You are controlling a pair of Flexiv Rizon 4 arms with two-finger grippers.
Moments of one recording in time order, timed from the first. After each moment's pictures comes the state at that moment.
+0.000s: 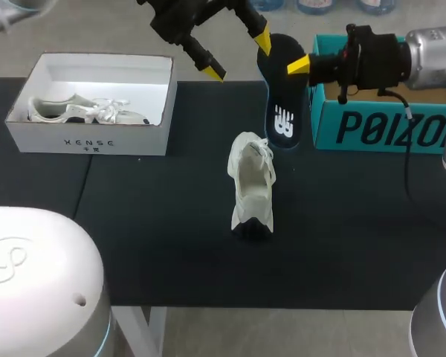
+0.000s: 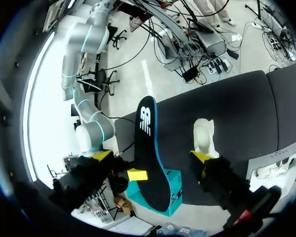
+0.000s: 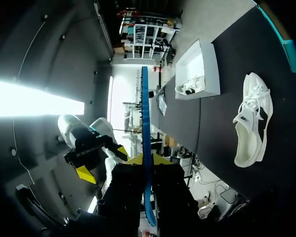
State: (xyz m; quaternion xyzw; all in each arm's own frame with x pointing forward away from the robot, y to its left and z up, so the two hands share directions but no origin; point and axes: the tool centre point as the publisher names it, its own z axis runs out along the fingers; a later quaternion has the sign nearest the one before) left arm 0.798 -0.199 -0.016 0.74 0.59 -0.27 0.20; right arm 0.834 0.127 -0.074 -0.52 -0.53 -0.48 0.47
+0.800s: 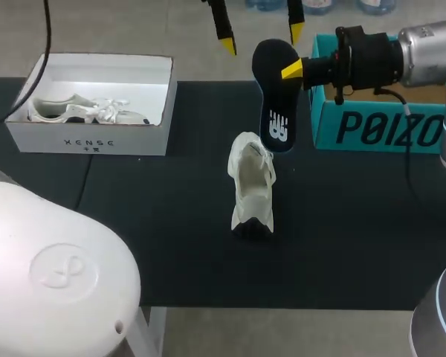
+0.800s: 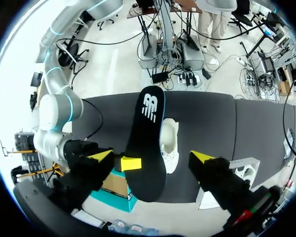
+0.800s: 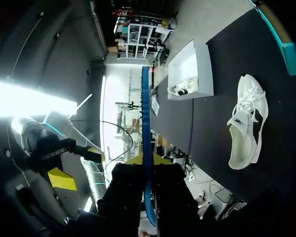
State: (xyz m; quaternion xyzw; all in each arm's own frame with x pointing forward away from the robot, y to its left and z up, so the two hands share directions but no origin) left arm 0.822 -0.226 -0.005 0.70 0.70 -0.10 0.04; right arm 0.839 0.134 -0.083 -0.53 -0.54 -0.46 0.45
